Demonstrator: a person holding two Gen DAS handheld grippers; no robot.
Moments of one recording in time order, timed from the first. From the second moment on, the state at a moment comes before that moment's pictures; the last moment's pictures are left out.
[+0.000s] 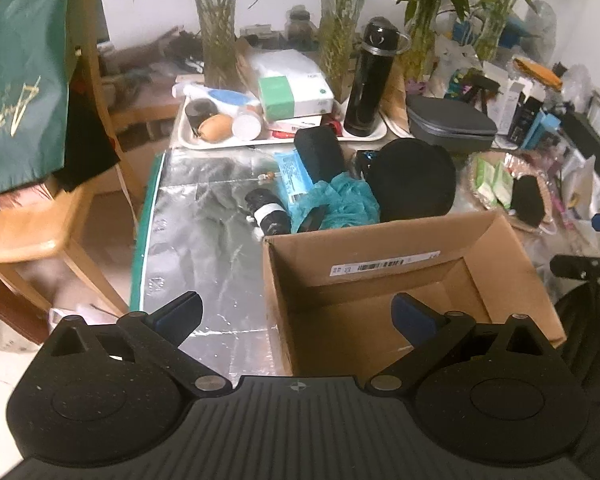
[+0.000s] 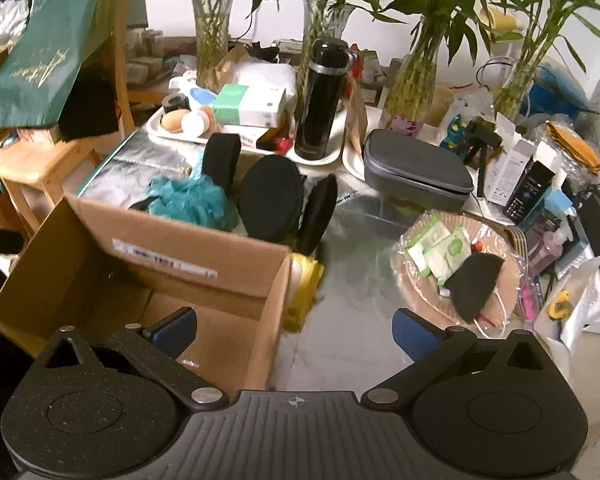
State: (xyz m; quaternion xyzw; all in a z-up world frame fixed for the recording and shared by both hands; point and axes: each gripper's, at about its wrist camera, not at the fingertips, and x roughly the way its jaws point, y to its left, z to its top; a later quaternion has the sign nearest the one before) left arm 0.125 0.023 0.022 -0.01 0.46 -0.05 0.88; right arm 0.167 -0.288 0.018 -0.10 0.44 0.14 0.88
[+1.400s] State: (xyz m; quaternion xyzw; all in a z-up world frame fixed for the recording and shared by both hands) left arm 0.165 0.041 -0.014 0.00 0.40 -0.13 0.91; right arm 0.362 -0.277 -0.110 0.03 0.45 0.24 0.86
